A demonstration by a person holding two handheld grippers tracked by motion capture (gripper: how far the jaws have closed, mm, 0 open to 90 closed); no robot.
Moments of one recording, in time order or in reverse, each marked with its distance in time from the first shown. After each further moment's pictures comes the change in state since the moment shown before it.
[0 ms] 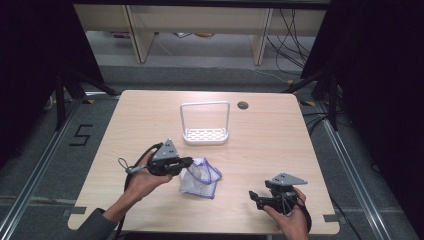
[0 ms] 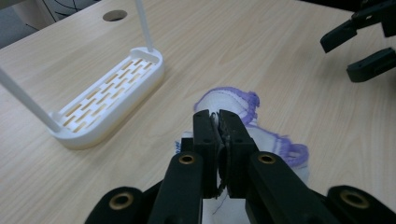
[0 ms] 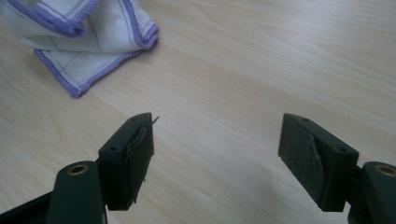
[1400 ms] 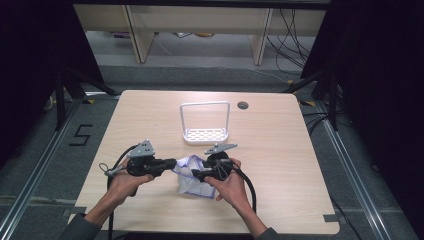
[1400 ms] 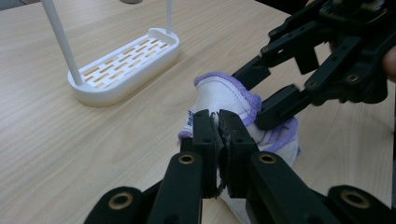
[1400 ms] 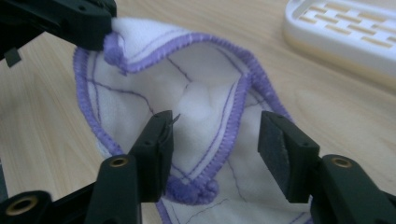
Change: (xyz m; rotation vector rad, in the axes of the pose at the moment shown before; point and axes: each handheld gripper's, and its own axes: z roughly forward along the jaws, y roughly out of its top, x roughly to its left) left arm 0.021 -0.033 -0.024 -0.031 -0.049 -0.148; right arm 0.093 0.112 0.107 0.076 0.247 -0.084
